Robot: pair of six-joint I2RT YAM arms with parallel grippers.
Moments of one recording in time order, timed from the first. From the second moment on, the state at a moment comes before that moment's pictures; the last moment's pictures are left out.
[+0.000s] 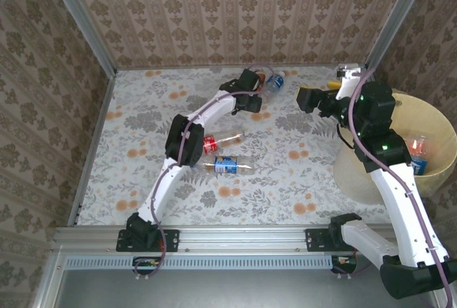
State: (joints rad) left arm -0.66 2.64 2.39 -0.72 -0.06 -0.26; right arm 0.14 0.95 1.18 -0.44 -0.24 0.23
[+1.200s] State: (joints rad) left arm -0.64 2.16 1.71 -0.48 -0.05 -0.32; right arm 0.29 1.02 1.07 -0.42 -0.27 0.29
